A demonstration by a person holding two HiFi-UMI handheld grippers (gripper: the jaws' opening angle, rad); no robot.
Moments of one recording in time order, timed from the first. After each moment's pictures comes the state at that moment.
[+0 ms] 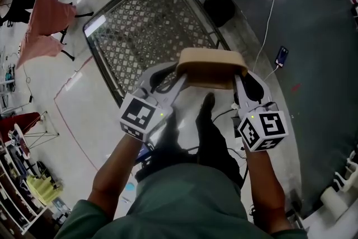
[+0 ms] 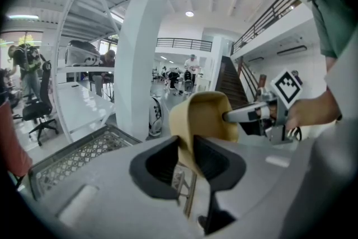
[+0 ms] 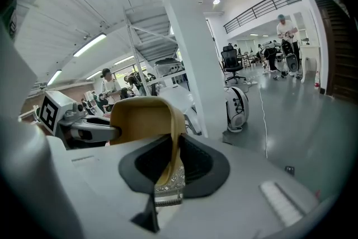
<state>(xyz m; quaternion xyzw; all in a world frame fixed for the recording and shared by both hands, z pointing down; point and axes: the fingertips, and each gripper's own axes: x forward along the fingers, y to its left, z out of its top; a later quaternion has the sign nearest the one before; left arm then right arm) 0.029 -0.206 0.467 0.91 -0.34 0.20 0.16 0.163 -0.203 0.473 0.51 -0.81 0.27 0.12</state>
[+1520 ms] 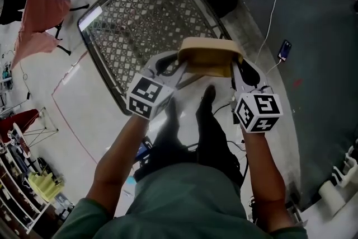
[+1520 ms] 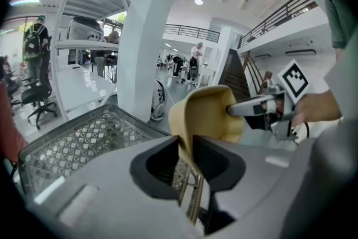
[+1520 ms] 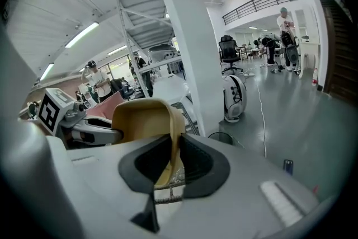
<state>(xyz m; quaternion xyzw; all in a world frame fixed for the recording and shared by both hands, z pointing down) 0.011 -0.244 0.555 0.89 -0.33 0.24 0.22 0.144 -0.240 0.543 0.51 -0.79 0.29 0.16</state>
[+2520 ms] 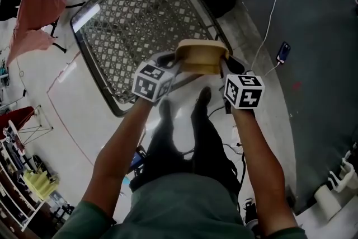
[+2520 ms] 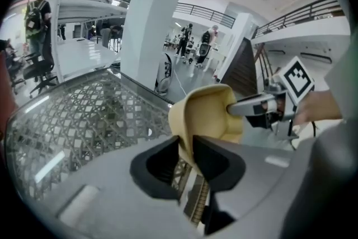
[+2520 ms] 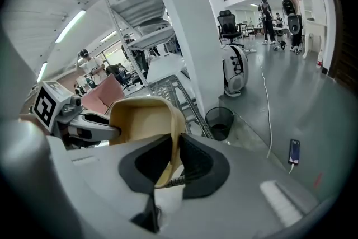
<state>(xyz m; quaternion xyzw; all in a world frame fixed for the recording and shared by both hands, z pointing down) 0.018 -0.248 0.676 0.84 -0.33 0.30 0.31 0.151 -0.253 0.672 0.48 -0.76 0.37 0.23</state>
